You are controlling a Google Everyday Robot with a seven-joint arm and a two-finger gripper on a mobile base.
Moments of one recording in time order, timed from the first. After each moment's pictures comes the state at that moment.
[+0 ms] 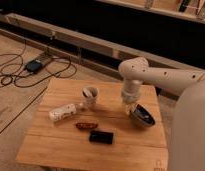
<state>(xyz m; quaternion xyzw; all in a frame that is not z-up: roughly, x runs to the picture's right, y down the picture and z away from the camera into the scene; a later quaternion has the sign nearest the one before) 0.160 0.125 0.775 -0.37 0.26 0.49 0.75</state>
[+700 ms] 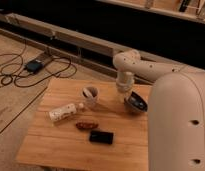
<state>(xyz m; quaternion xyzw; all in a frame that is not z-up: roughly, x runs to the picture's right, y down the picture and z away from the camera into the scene) 0.124 0.070 0.832 -0.34 0.23 0.48 0.77</state>
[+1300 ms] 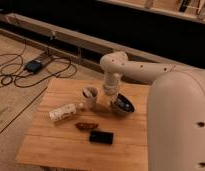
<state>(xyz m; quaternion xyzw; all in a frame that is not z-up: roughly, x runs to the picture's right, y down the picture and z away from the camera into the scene) 0.044 0.092 0.798 -0.39 0.17 0.43 0.79</state>
